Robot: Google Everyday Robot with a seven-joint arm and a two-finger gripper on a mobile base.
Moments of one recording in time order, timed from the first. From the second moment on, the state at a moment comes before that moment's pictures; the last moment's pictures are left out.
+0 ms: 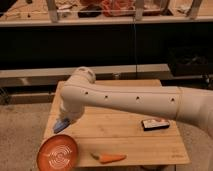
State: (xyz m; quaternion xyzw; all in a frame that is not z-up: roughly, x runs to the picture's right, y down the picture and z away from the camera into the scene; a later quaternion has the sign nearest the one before) arm -0.170 0.145 0.631 -0.14 -0.34 -0.52 0.77
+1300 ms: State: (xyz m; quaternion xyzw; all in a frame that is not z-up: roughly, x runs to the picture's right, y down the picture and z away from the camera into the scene) arm -0.207 0.202 0.629 -0.11 -0.41 -0.59 0.69
